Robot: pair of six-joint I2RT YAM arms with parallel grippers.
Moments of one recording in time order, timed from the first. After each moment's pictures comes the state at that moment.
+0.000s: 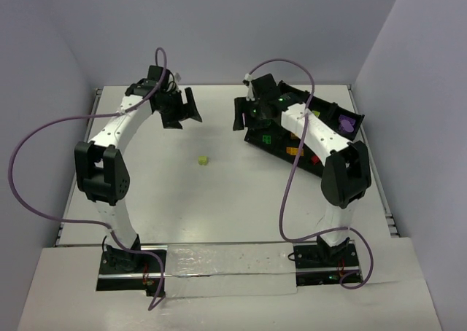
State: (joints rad) left arm -0.27 1.90 1.73 -0.81 0.29 -0.46; right arm 0.47 1.84 1.64 -0.63 -0.20 0.31
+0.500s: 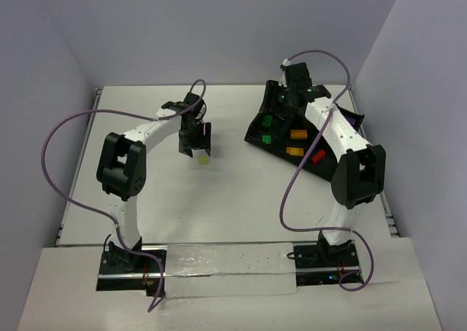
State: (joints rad) left arm -0.46 2.01 1.60 -0.86 0.08 -0.42; right arm 0.27 1.78 1.64 -0.63 -0.15 0.38
